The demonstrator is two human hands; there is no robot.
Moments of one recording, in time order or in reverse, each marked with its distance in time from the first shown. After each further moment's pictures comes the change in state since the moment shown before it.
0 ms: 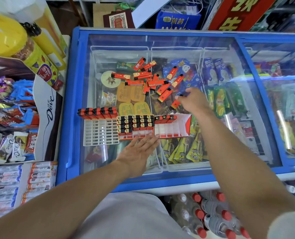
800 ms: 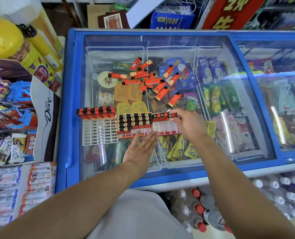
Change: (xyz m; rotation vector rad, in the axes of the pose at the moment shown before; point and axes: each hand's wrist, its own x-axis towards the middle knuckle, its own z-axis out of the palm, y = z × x) left_hand 0.001 0.025 -0.006 0.280 -0.017 -0.126; right_hand -0.081 0.040 0.022 -0.242 0.072 -0.430
